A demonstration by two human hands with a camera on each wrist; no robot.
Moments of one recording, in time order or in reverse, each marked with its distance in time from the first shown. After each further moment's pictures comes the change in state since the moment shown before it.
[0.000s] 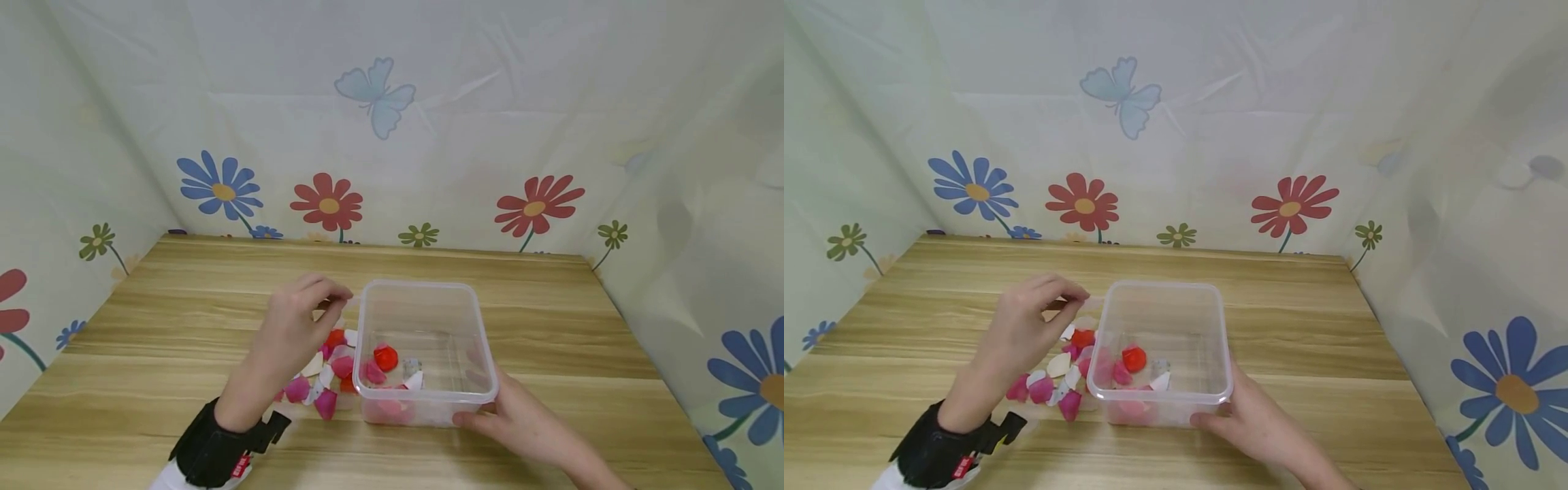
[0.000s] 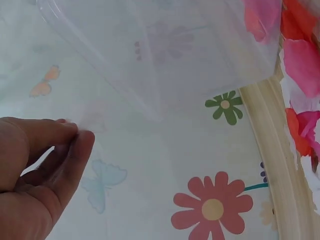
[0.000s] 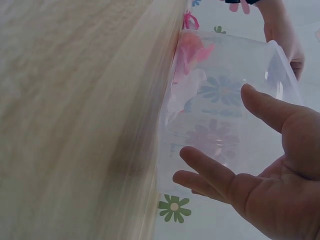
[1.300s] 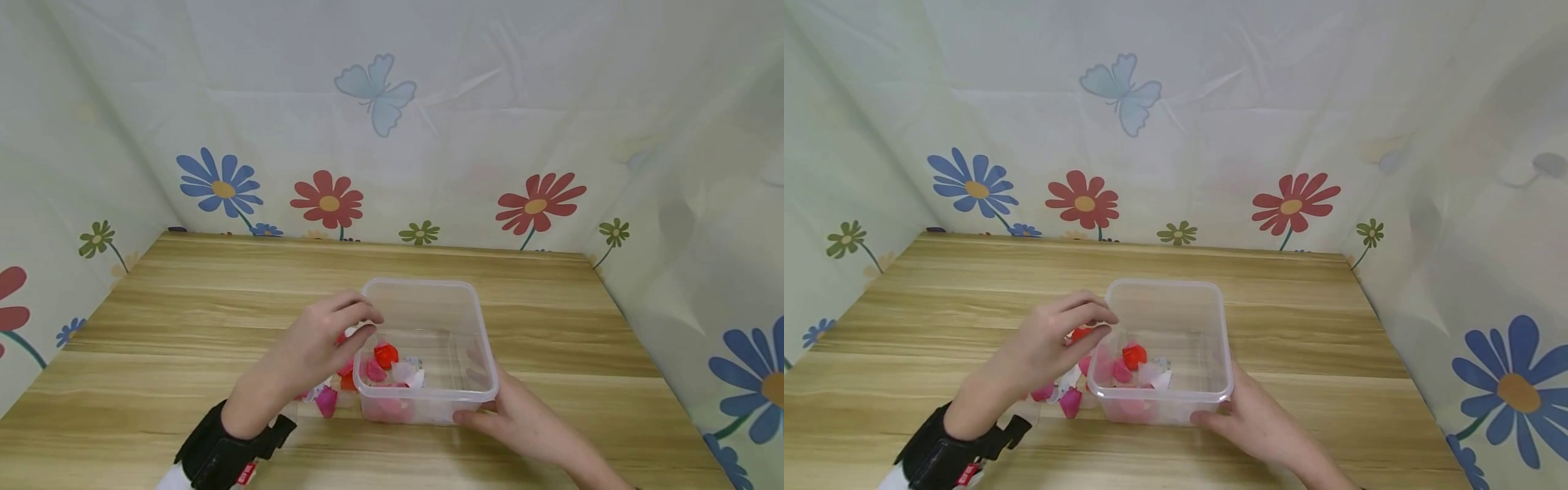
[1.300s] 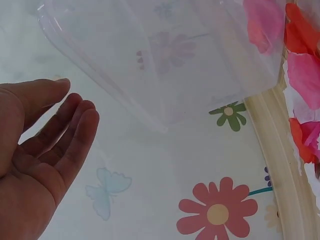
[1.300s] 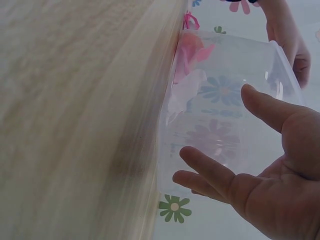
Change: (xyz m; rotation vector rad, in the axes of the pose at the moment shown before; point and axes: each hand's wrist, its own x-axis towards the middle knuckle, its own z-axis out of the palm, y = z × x) left_hand -0.002 0.008 0.012 -0.110 -0.202 0.248; right_hand 0.000 -0.002 0.000 0.007 -0.005 0.031
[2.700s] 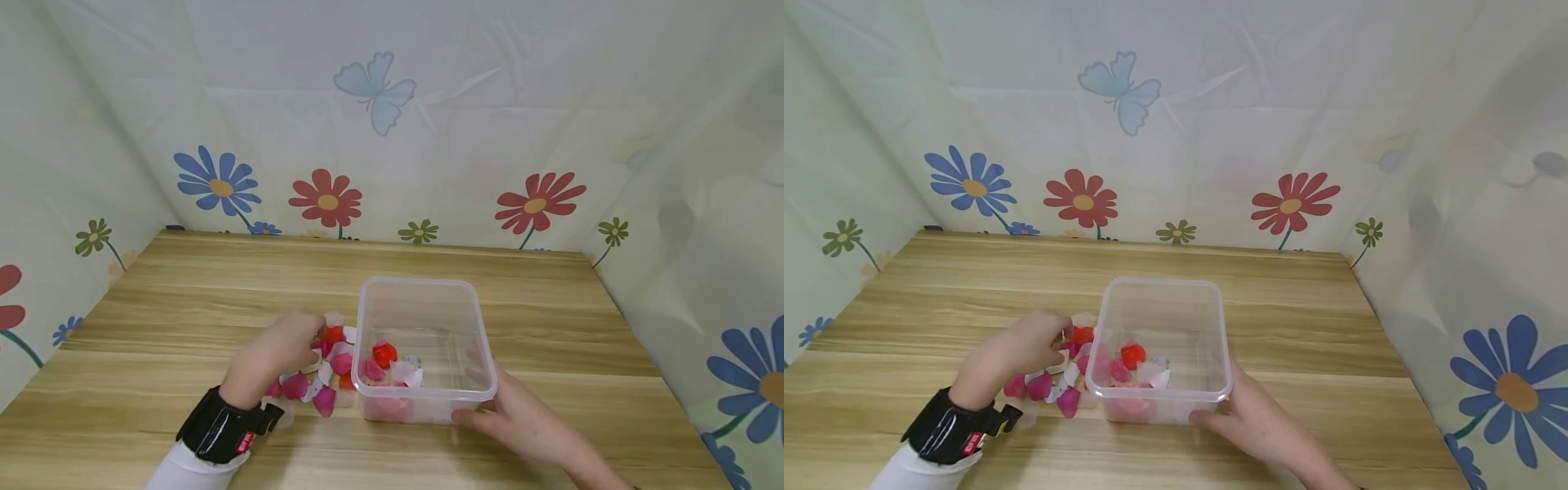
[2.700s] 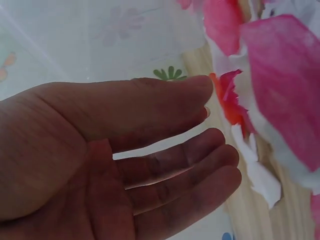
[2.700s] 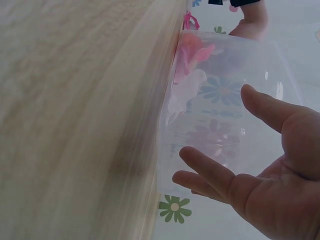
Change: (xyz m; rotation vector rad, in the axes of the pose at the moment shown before) left_hand -0.023 -0.050 0.002 0.180 -0.584 -0.756; right_hand 0.002 0.000 -0.001 -0.019 0.003 0.017
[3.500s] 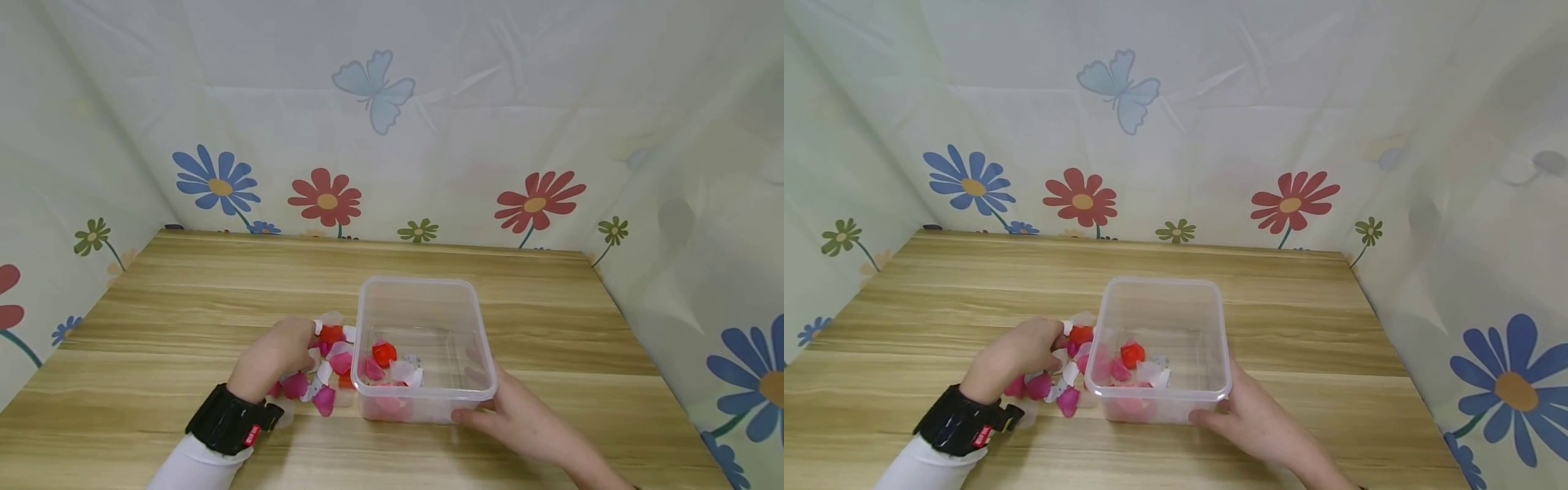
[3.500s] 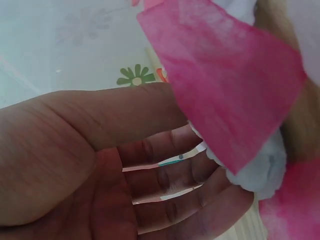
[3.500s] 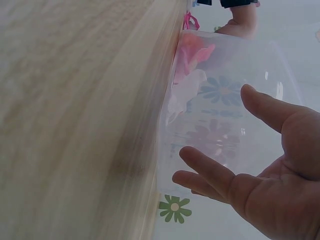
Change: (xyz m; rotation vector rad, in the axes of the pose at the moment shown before) left_hand 0.006 -0.011 0.015 0.008 -0.046 -0.145; right_hand -0.001 0.001 0.000 -0.023 0.004 -0.011
